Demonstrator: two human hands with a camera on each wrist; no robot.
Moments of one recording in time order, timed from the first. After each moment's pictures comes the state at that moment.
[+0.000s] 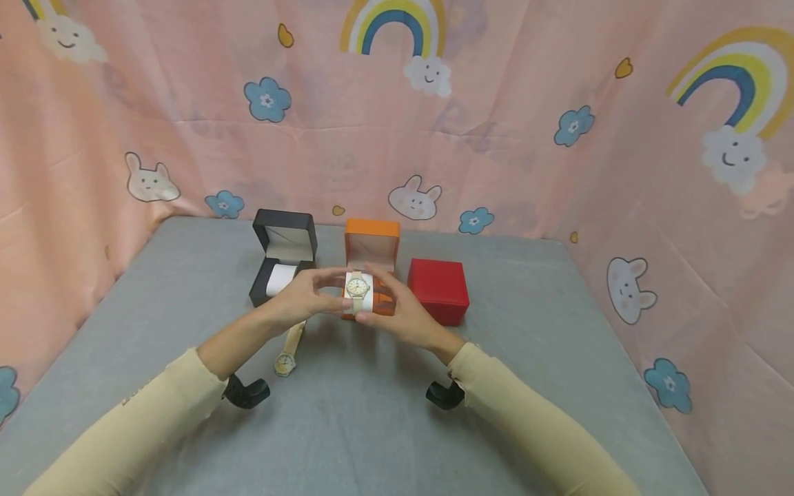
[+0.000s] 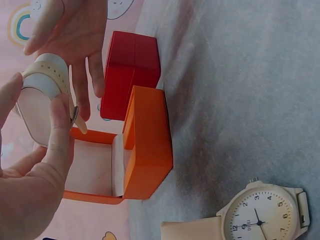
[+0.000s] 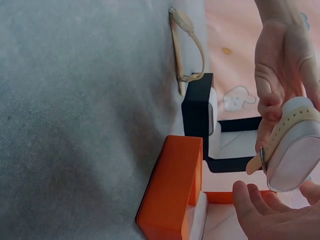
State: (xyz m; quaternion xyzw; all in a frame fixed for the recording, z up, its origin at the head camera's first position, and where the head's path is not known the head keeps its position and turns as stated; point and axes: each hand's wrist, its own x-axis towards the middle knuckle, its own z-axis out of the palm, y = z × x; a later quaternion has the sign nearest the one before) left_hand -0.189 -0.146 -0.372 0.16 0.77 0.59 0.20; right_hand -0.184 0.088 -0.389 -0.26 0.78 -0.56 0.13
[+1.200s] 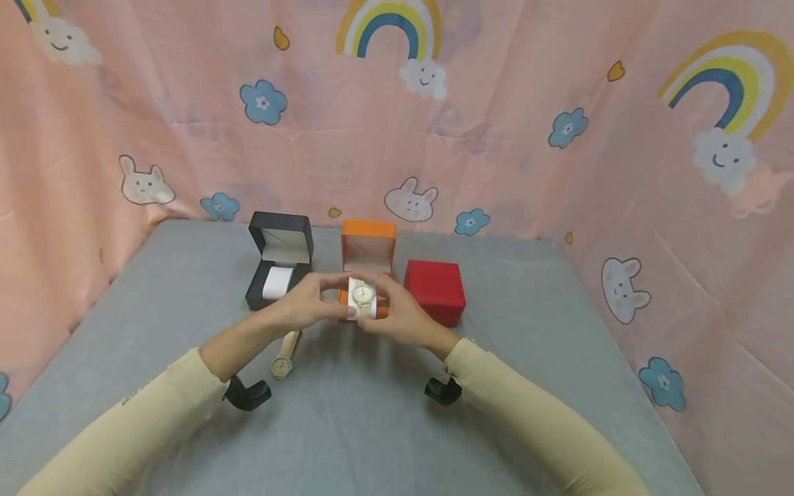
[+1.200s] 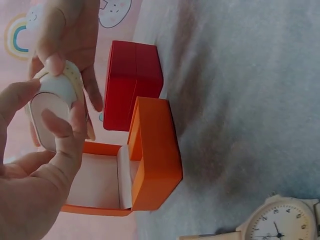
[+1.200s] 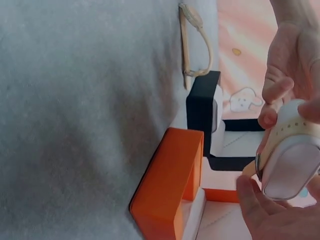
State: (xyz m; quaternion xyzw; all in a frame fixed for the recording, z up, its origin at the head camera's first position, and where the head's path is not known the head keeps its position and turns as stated) left_hand -0.190 -0.137 -0.367 0.21 0.79 0.54 0.20; right_hand -0.185 0.087 -0.380 -0.28 0.82 -0.49 0.10
